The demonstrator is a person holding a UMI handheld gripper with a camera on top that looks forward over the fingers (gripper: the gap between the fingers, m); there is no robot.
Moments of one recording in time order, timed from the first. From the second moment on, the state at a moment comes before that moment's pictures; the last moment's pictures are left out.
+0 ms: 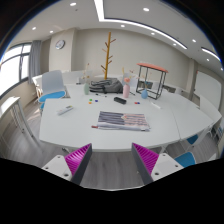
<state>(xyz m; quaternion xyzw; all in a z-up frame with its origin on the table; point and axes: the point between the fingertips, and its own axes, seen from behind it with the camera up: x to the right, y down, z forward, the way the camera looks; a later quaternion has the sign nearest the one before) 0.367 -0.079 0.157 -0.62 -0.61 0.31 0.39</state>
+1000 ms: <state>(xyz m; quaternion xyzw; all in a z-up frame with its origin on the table) 0.050 -0.162 0.035 -0.61 -0.60 0.32 0.41</state>
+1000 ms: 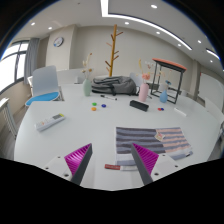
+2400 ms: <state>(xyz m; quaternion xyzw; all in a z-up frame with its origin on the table) -0.016 0.048 0.057 -0.69 -0.56 0.31 0.34</state>
